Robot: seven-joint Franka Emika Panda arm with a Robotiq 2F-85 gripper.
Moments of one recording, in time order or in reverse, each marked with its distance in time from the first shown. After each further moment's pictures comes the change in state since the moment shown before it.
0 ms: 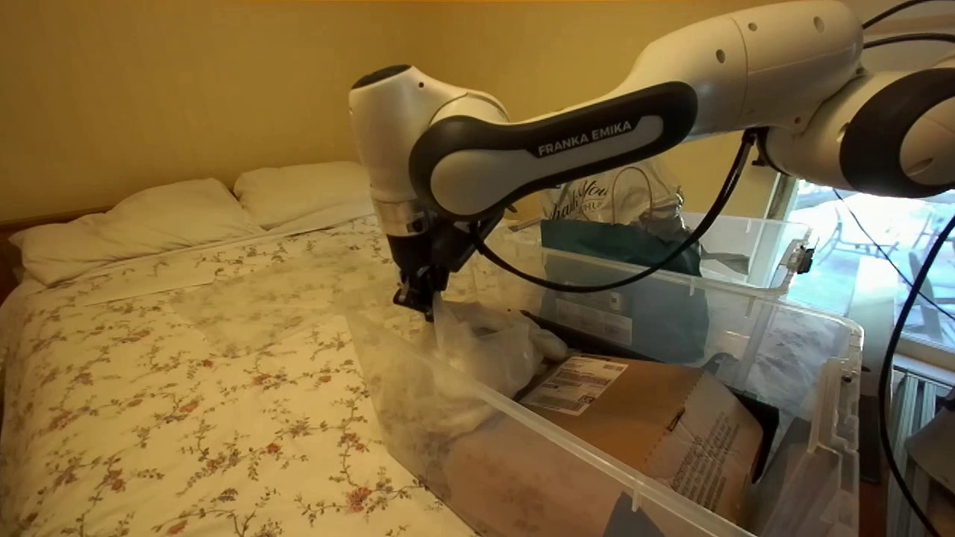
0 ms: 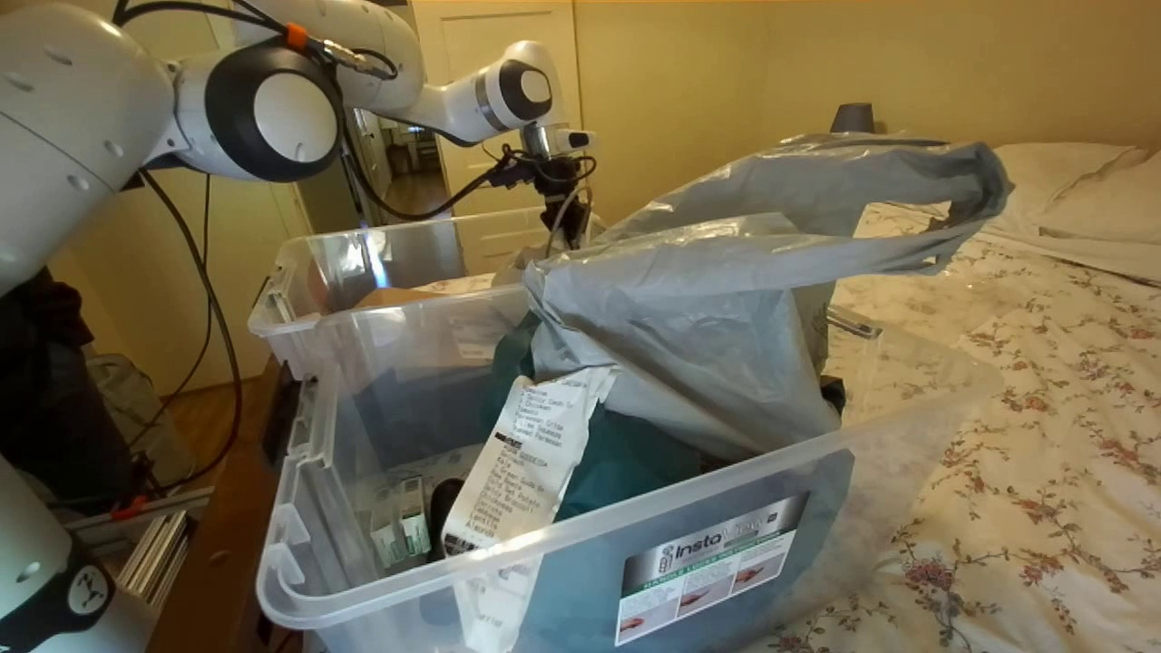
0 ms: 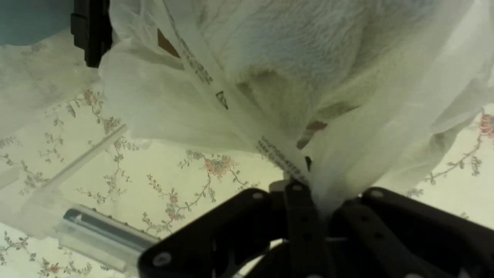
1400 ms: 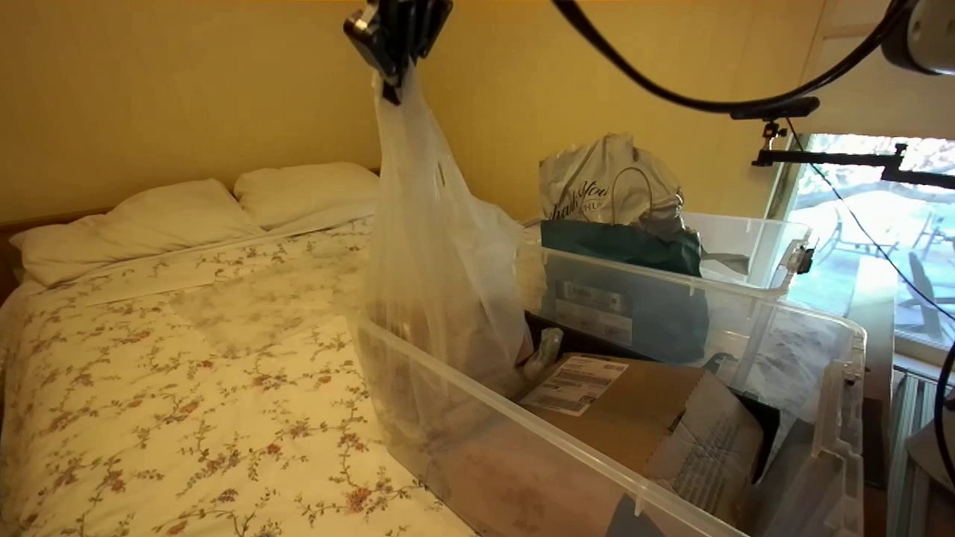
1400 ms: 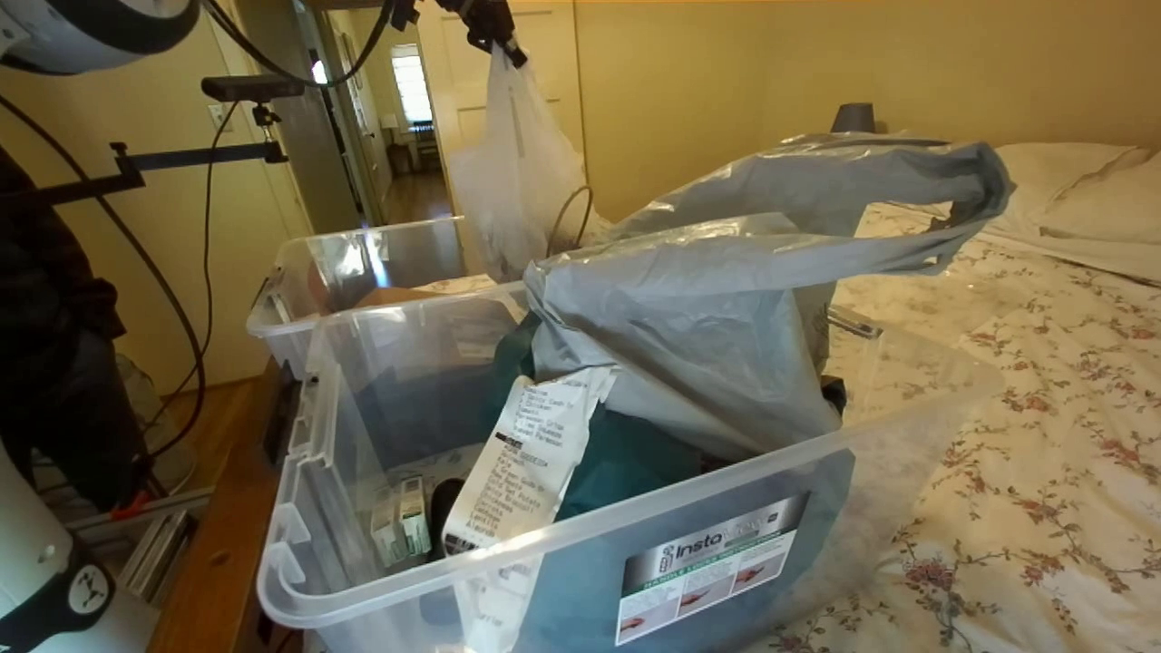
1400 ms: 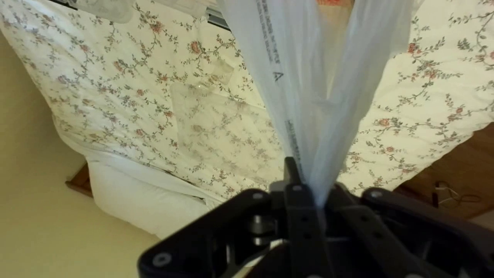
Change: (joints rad) arm 0.281 -0.368 -0.117 0.010 -0.281 -0.048 0.162
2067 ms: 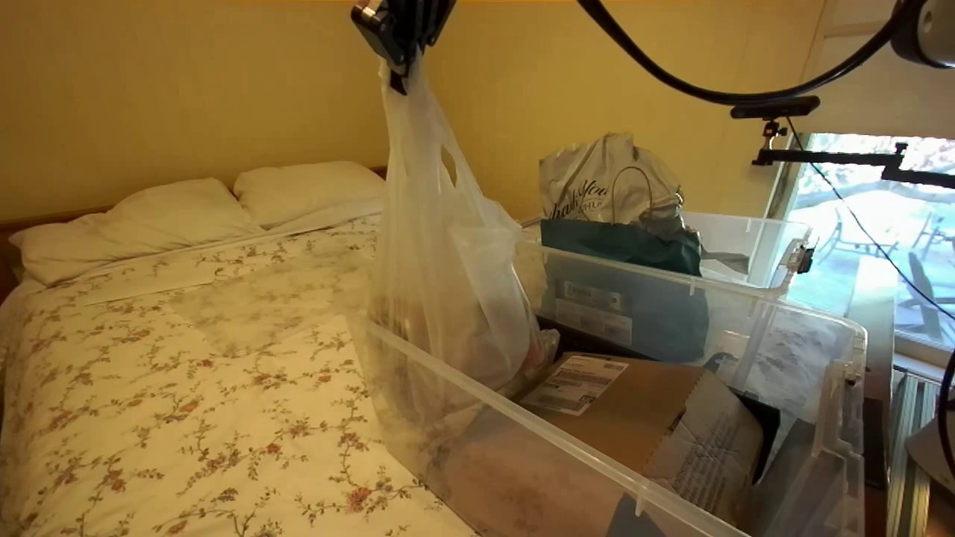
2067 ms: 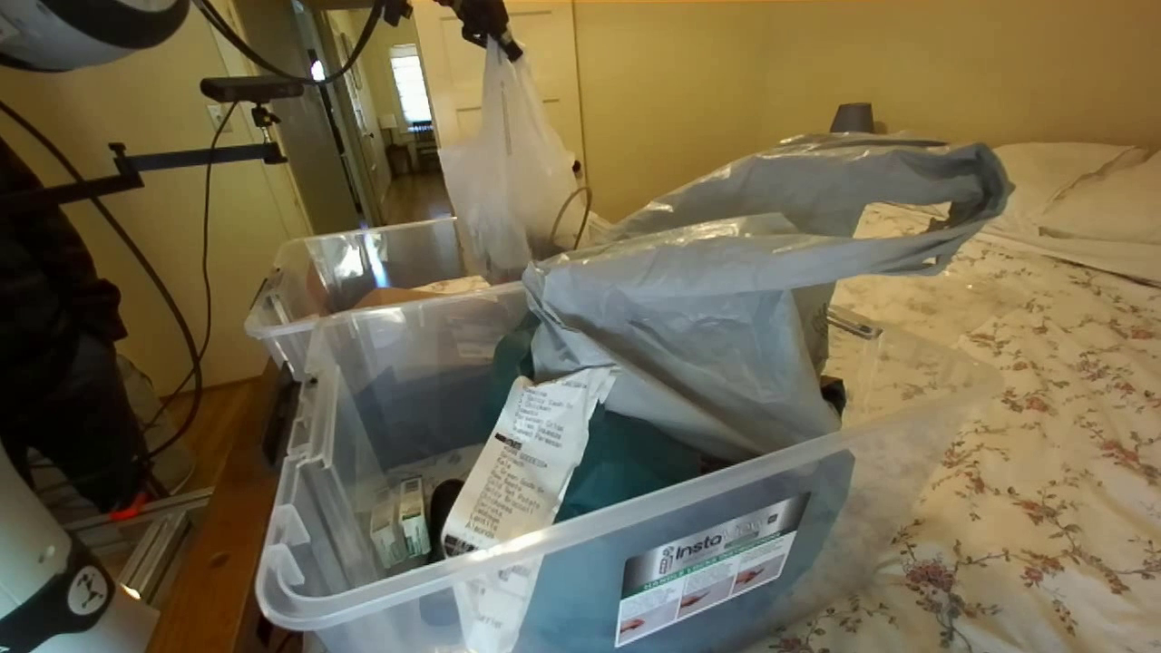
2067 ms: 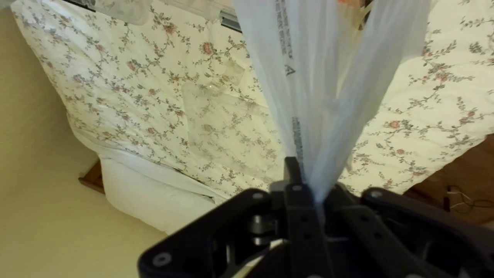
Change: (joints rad) arm 0.016 -0.009 -0.020 -0.005 -0.020 -0.024 -0.002
